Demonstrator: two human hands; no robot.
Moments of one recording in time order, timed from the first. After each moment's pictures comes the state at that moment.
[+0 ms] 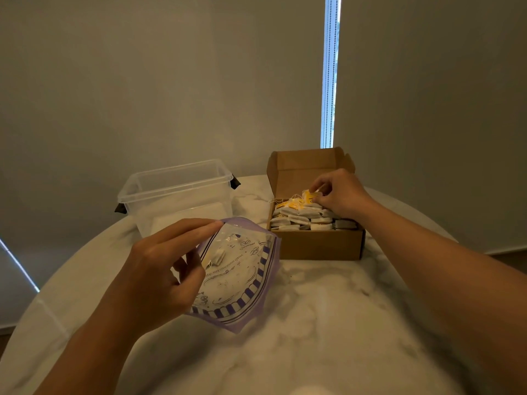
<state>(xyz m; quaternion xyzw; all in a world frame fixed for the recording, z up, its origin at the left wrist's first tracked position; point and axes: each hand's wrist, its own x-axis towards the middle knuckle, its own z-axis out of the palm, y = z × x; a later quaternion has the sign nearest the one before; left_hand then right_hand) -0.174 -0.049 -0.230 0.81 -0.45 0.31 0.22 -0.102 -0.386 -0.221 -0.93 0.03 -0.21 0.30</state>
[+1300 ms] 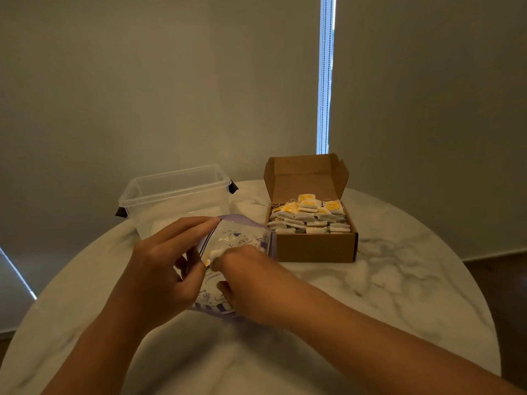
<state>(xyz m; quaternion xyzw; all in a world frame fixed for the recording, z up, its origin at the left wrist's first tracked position) -0.178 -0.055 -0.226 0.80 -0.44 0.33 0.25 -0.203 -0.219 -0.240 -0.96 -0.22 -0.12 0.14</state>
